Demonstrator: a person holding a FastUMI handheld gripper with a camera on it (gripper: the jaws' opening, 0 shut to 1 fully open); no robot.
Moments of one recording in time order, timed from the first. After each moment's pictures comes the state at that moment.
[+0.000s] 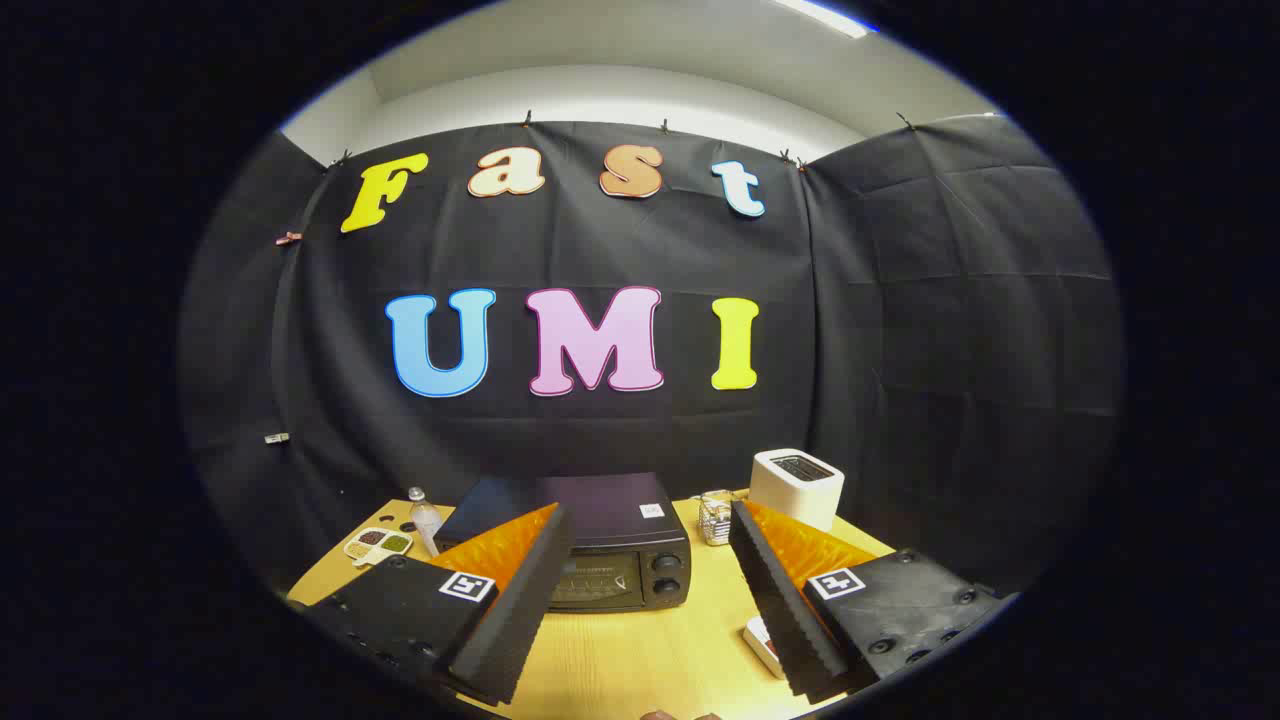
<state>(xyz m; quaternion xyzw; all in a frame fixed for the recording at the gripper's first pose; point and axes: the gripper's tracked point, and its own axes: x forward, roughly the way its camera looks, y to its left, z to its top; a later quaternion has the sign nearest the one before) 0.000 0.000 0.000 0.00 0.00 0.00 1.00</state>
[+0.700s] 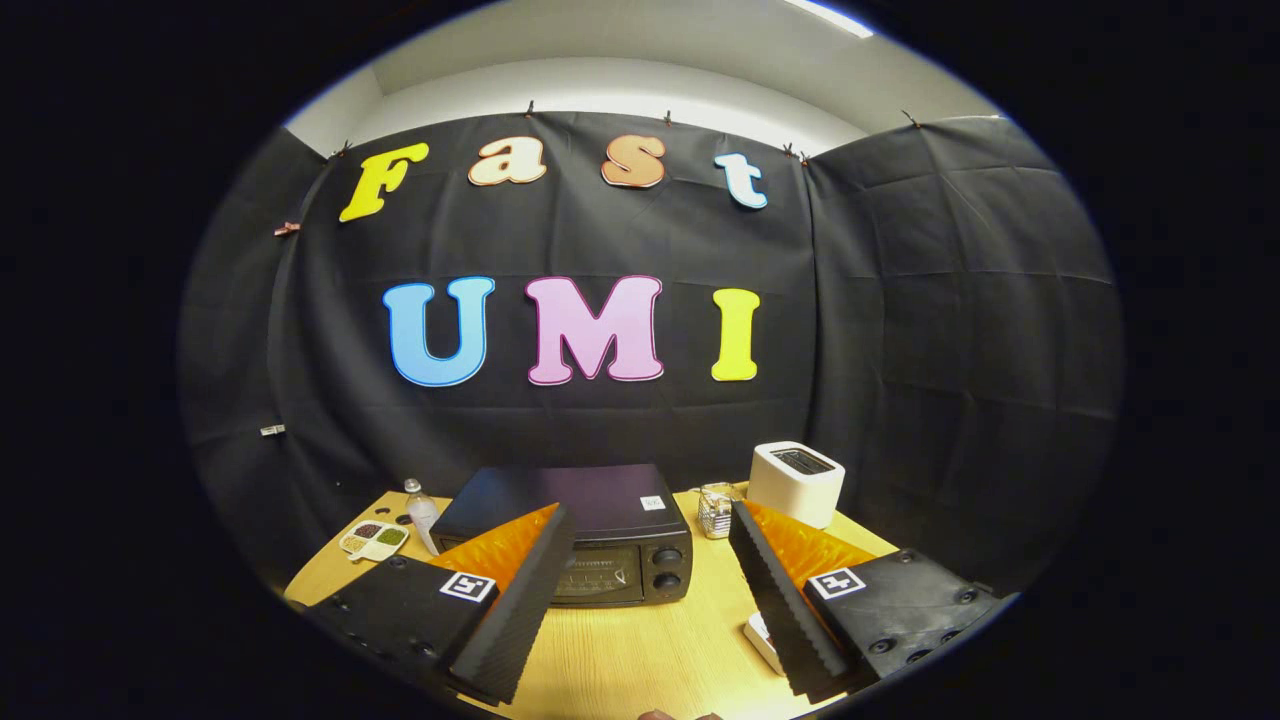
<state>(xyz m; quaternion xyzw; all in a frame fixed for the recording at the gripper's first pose) 0.009 0.003 -0.010 -0.01 0.01 -0.01 1.00</state>
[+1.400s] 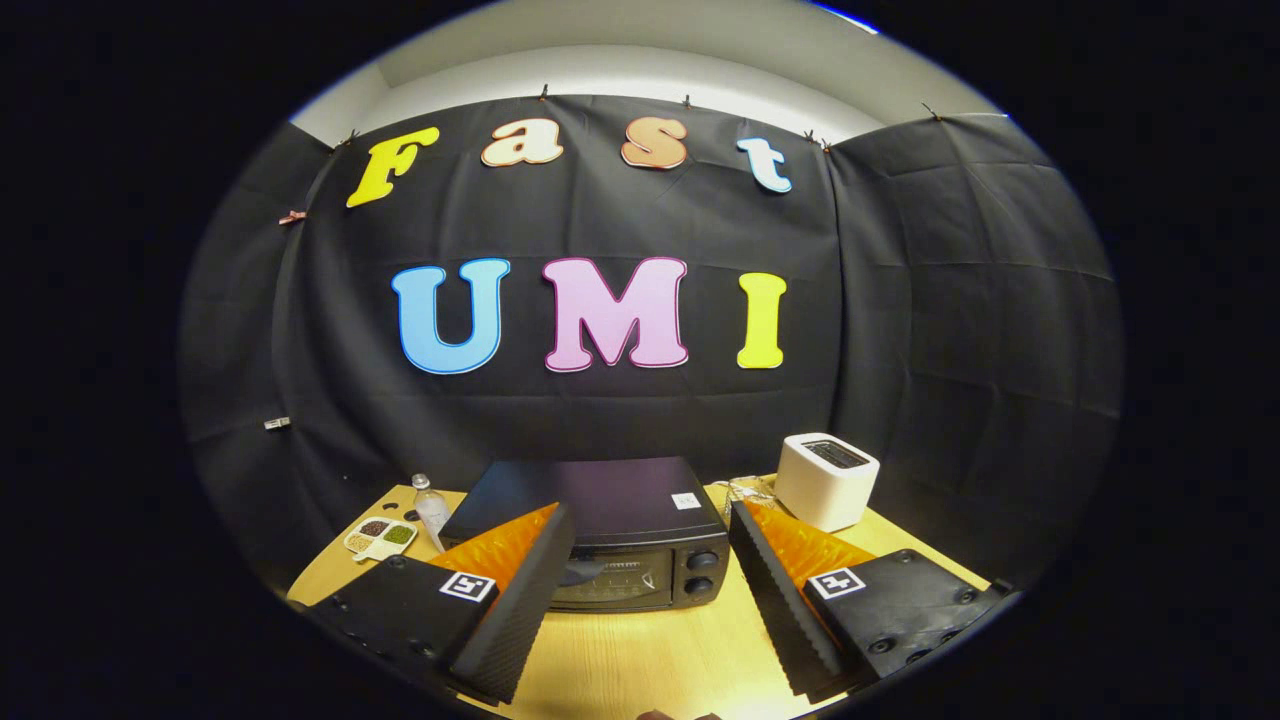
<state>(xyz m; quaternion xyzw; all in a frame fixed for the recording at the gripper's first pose) 0.060 0.044 -0.030 -0.02 0.03 0.02 1.00</state>
